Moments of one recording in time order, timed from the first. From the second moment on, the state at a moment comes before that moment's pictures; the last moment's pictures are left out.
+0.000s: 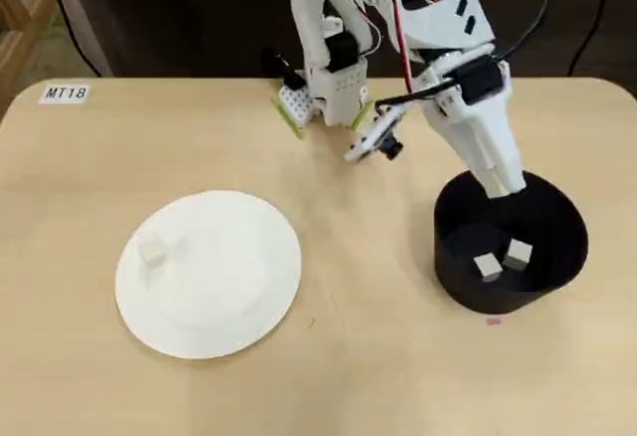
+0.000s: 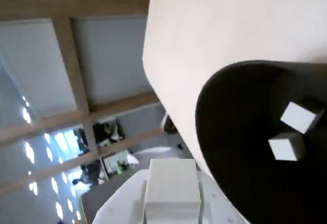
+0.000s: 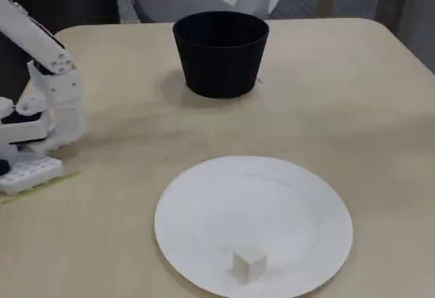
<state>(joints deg) -34.3 122.8 117.8 35.0 -0.1</state>
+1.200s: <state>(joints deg) -14.3 132.5 122.3 44.1 0.4</state>
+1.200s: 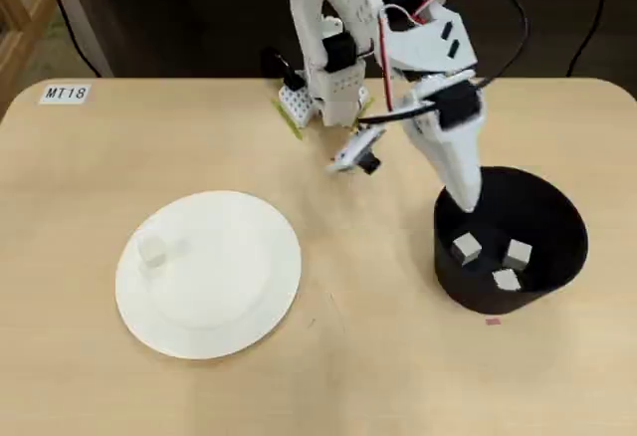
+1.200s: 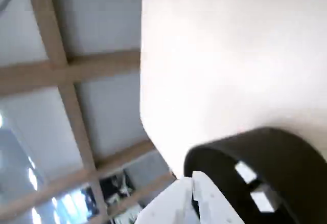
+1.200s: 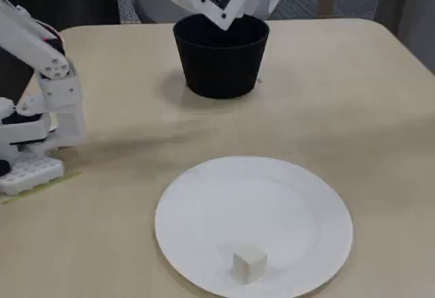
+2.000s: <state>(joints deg) 39.2 102.0 109.2 65.6 4.2</state>
